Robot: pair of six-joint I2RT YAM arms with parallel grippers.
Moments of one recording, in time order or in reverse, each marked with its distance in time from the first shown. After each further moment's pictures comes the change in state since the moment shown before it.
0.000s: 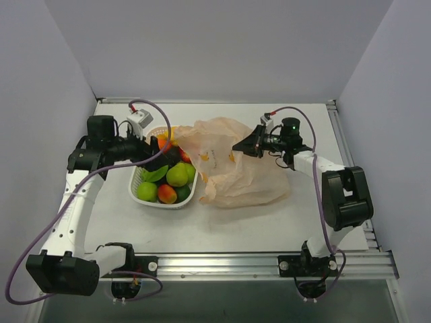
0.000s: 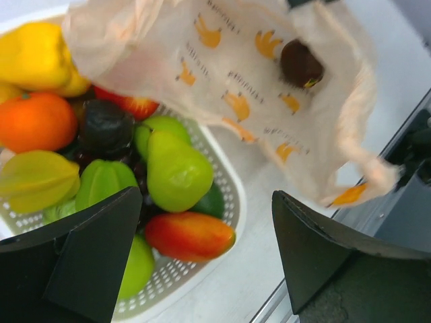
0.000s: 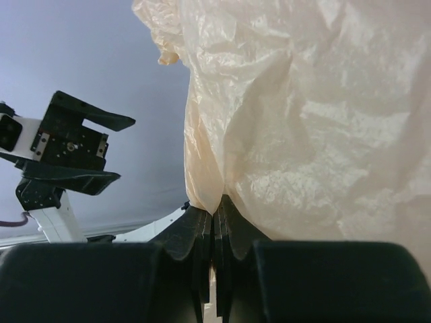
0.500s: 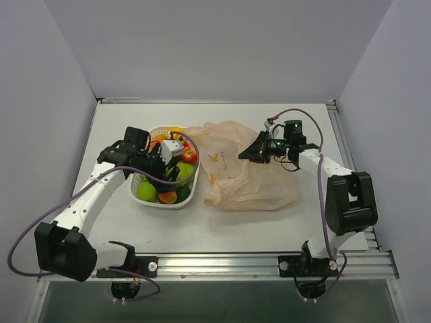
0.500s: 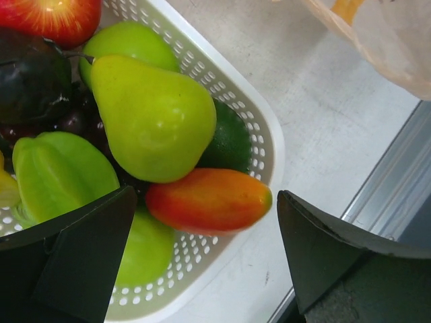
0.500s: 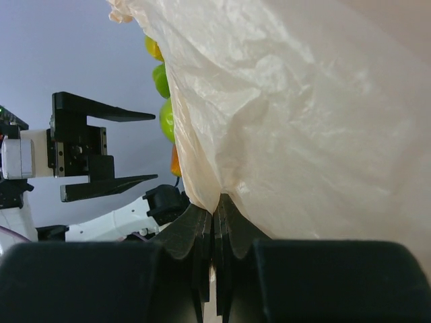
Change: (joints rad) left arm -0.177 0.096 -0.134 -0.161 -0.186 0.428; right arm -0.046 -0.059 0.036 -0.408 0.043 -0.301
